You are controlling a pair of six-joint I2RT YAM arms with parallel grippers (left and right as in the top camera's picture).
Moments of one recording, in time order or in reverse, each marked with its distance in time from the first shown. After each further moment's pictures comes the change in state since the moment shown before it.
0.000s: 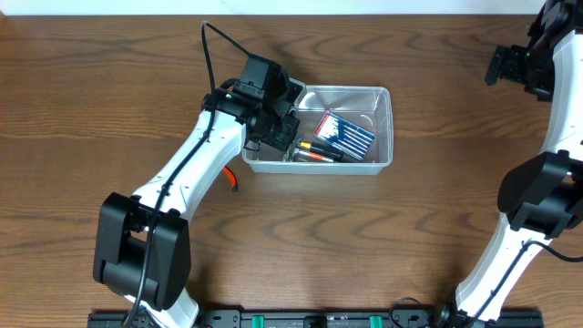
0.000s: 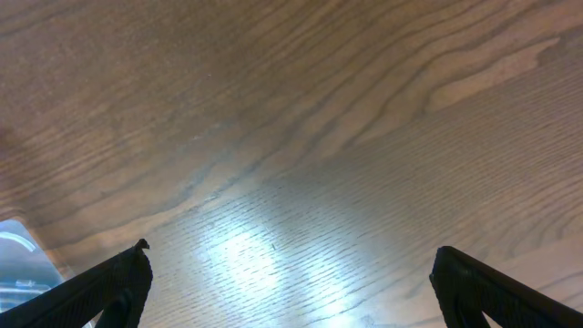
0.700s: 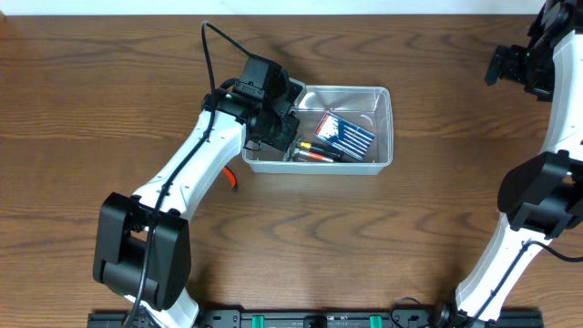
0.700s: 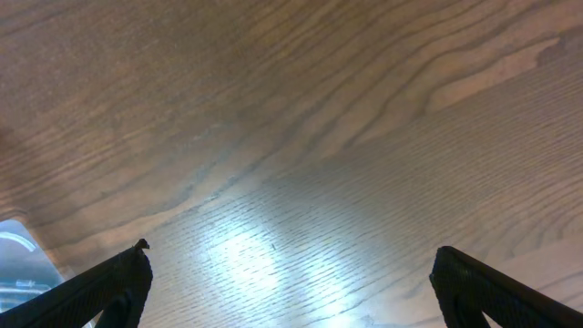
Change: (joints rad) left arm 0.000 0.002 0.000 0.000 0.000 0.000; right arm 0.000 0.000 0.000 0.000 0.000 0.000
